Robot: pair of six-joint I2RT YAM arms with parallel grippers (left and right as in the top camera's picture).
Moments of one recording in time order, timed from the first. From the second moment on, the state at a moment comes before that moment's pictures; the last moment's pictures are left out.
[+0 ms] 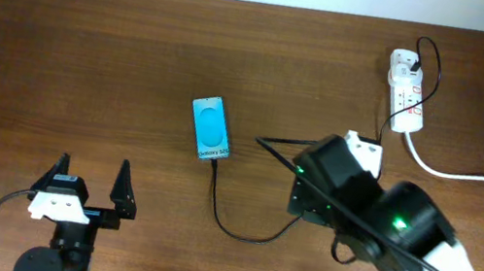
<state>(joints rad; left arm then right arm) -0.09 0.01 0.27 -0.28 -0.08 -0.13 0.71 1.22 1.39 -1.41 0.31 0.81</state>
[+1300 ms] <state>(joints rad) -0.09 0.01 0.26 -0.63 -0.08 -0.13 -0.16 1.47 2.04 -1.53 0.28 0.66</state>
